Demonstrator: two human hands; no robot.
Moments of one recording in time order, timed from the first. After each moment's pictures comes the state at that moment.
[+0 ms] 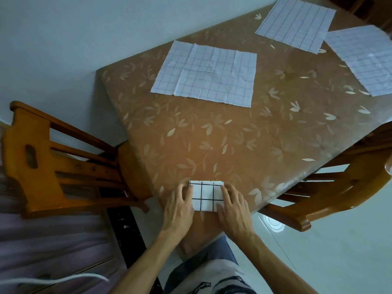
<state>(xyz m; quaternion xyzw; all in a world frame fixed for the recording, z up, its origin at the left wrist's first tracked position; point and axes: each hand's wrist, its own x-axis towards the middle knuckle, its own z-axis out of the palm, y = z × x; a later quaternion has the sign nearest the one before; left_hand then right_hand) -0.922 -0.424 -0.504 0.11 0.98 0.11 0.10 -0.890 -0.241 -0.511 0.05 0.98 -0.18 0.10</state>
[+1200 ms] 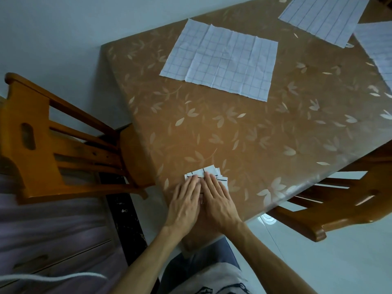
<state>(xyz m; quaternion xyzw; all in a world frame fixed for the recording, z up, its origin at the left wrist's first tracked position) -0.923 -0.433 -0.542 0.19 0.97 0.12 0.00 -0.919 -0.283 -0.545 -0.12 0.98 -0.15 0.09</state>
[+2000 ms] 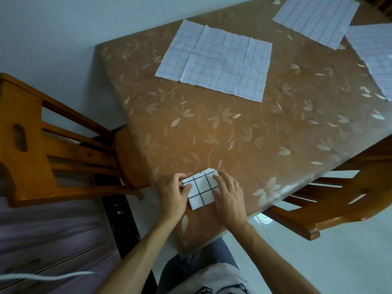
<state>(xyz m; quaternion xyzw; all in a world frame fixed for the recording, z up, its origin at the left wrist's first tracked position) -0.954 -0.433 -0.513 -0.11 0.89 0.44 0.09 -0.925 -0.259 -0.516 0.01 0.98 -0.21 0.01</state>
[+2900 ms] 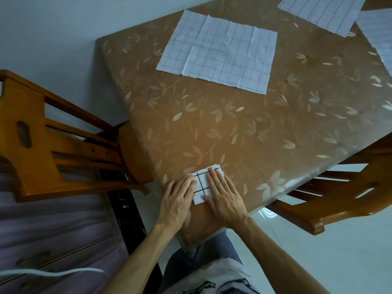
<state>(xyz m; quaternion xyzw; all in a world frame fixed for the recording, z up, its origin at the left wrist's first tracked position) -0.919 -0.454 -0.544 0.21 0.97 0.09 0.01 -0.918 -0.259 -0.537 -0.13 0.98 -0.08 0.12</state>
